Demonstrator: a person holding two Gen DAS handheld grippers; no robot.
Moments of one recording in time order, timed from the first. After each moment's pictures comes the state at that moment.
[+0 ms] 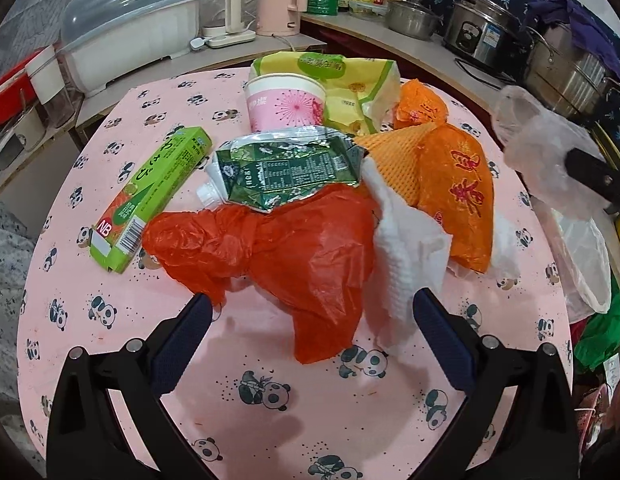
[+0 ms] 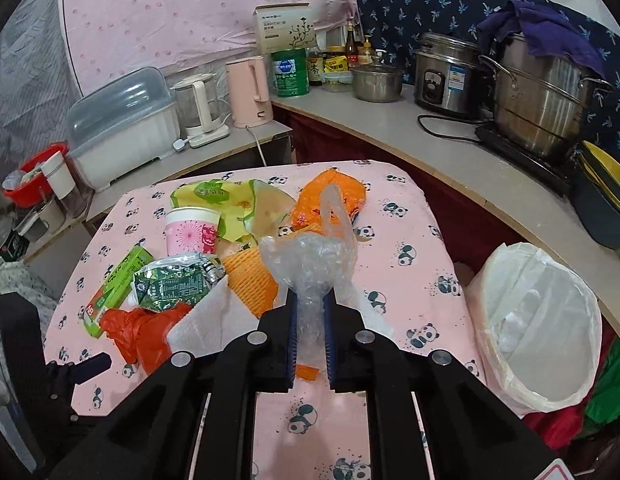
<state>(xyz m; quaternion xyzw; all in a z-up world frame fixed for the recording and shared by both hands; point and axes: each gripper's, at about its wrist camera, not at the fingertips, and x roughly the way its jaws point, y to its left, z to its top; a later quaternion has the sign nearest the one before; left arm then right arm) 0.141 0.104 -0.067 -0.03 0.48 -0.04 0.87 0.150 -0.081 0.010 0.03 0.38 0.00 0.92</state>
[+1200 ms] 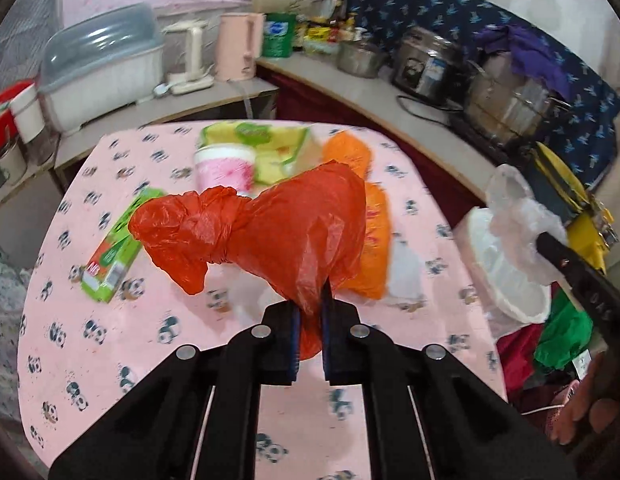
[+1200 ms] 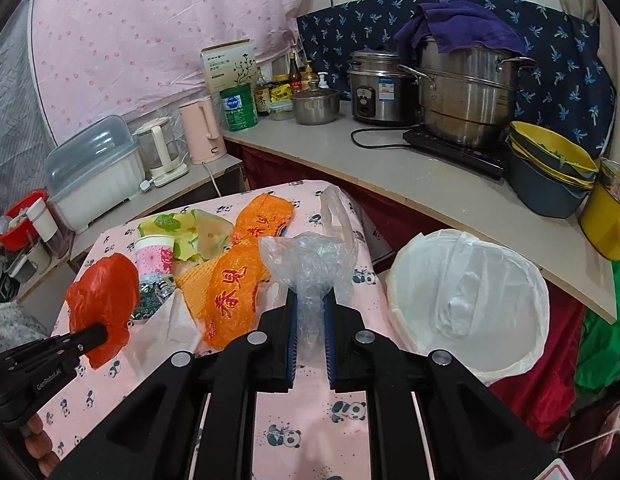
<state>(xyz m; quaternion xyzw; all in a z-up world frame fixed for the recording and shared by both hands) 0.110 0.061 0.015 -0.04 0.42 -0.13 0.90 0.081 -0.157 0.039 0.08 0.33 -0.06 0.94</state>
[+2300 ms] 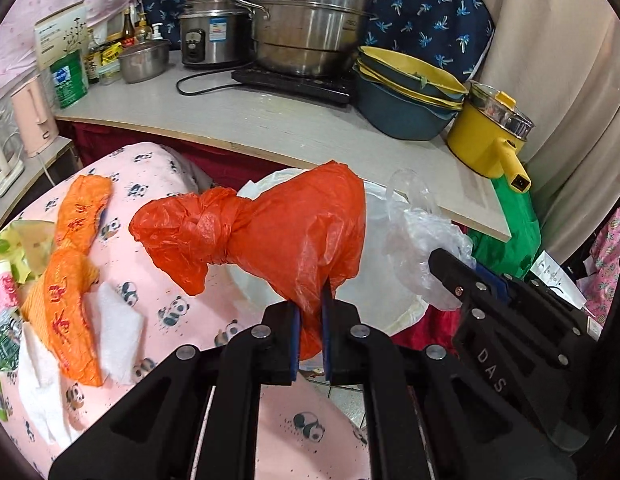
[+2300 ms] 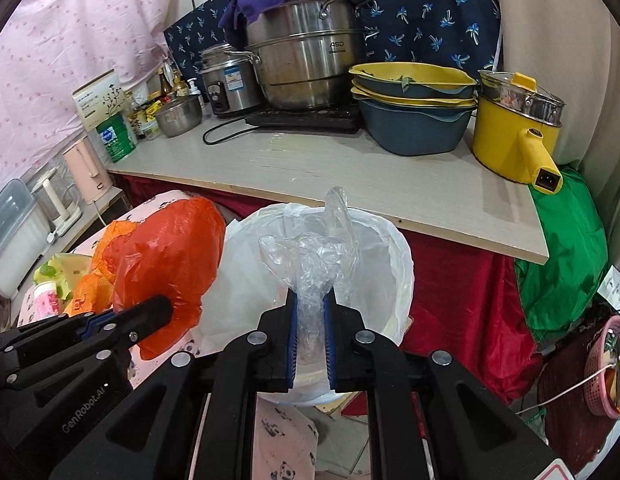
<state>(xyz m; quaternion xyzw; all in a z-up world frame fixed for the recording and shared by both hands) 0.109 -0.222 0.003 0.08 0.42 -0.35 0.84 0.044 -0.331 -0.008 0.16 0.34 -0.22 0.90</state>
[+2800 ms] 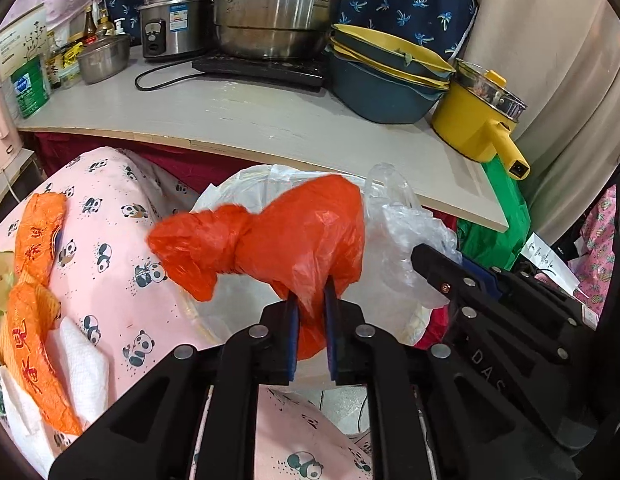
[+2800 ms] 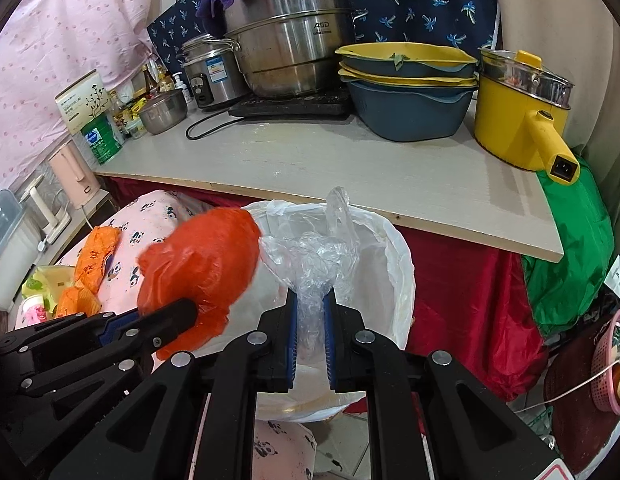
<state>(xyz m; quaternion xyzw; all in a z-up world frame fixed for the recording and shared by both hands) 0.138 -0.255 -0.020 0.10 0.43 -0.39 0.81 0.068 -0.358 -0.027 0.18 0.36 -0.22 0.89</state>
